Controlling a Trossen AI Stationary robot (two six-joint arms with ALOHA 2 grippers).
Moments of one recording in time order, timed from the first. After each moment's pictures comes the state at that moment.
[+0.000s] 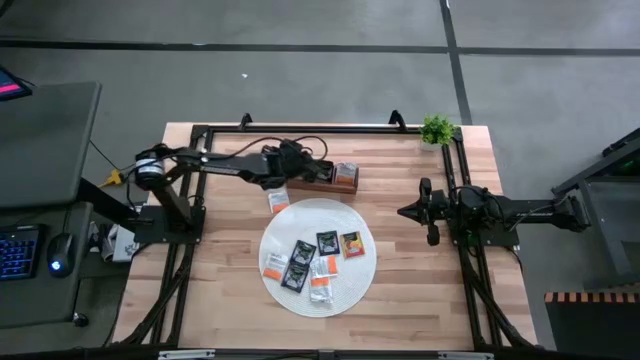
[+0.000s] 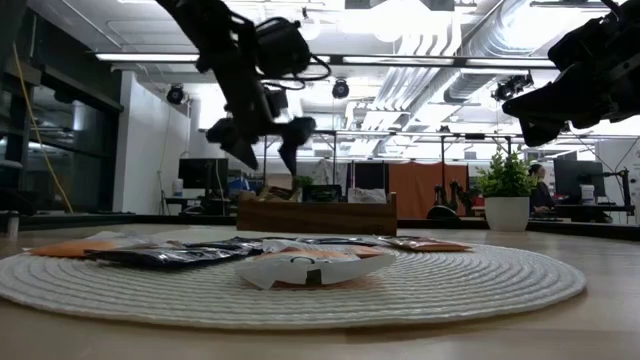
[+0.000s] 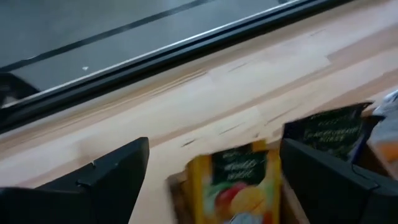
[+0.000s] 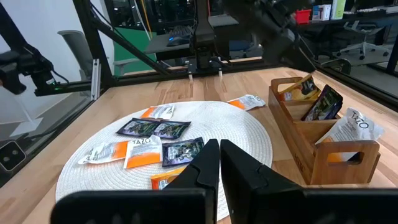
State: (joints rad) left arm 0.23 1.68 1.12 -0.41 -0.70 -0.70; right arm -0.04 0.14 0.01 0.03 -0.05 0.13
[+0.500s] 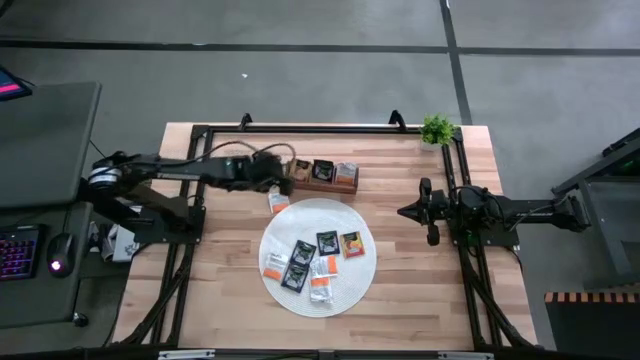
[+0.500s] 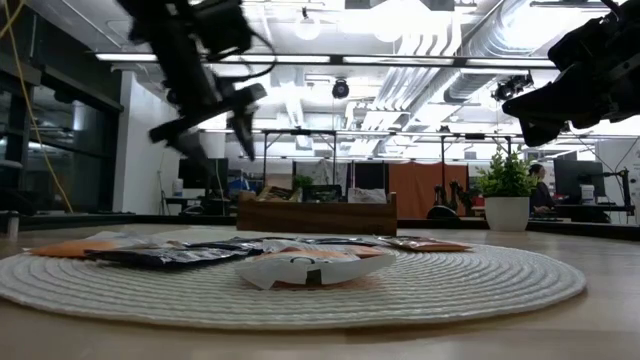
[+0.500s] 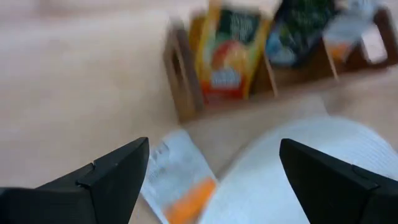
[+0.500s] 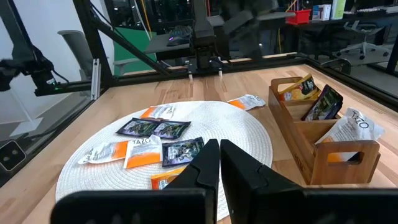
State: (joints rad) left arm 0.21 1.34 0.85 -0.49 -0.27 -0.99; right arm -0.04 0.14 0.01 0.03 -0.05 0.13
